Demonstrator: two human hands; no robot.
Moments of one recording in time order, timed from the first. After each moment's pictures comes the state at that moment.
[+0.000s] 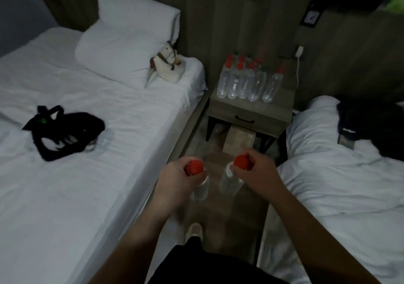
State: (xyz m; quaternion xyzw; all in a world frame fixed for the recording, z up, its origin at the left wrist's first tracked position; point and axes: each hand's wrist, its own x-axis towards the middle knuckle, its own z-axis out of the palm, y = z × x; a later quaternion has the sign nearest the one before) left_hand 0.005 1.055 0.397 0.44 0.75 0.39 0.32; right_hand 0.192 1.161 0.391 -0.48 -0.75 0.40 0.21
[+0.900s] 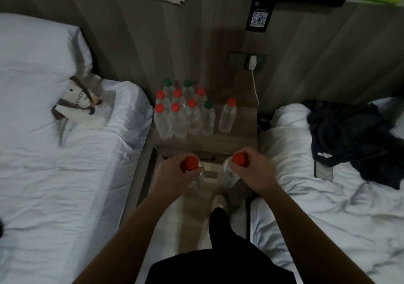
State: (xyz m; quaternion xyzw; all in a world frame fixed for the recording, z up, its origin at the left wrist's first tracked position) left_hand 0.039 1.498 0.360 0.52 0.72 0.27 0.36; right_hand 0.254 1.562 0.334 -0.62 -0.65 0.39 0.20
